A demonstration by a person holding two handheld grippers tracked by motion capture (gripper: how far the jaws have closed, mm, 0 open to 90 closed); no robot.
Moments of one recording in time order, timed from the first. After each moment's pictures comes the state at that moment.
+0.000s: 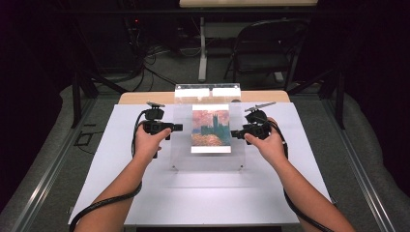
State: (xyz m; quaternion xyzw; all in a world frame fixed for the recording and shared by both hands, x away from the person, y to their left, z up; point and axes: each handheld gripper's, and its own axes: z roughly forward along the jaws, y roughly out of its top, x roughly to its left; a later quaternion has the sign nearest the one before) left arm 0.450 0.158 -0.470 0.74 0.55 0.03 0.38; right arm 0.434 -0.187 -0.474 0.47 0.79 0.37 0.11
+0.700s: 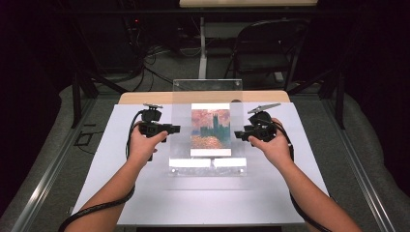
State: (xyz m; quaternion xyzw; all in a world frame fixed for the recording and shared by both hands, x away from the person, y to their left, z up) left arm 0.430 0.164 -0.454 0.76 0.52 0.05 0.39; right arm 0.415 -0.194 -0.459 0.45 0.80 0.38 0.13
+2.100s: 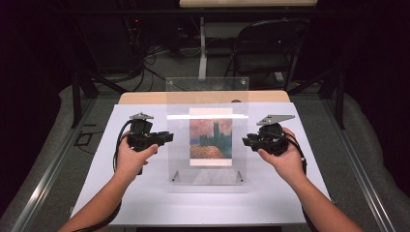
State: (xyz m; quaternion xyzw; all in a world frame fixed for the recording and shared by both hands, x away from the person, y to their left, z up) left arm 0.372 0.178 -0.434 0.77 0.47 0.07 0.42; right arm 0.357 -0.205 -0.437 0.41 0.80 0.40 0.16
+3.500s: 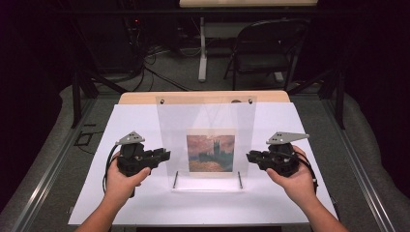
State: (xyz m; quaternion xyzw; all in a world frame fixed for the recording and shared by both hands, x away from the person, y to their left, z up) left arm 0.307 0.190 -0.438 0.78 0.42 0.06 0.46; right arm 0.300 -0.216 -0.437 0.39 0.80 0.44 0.13
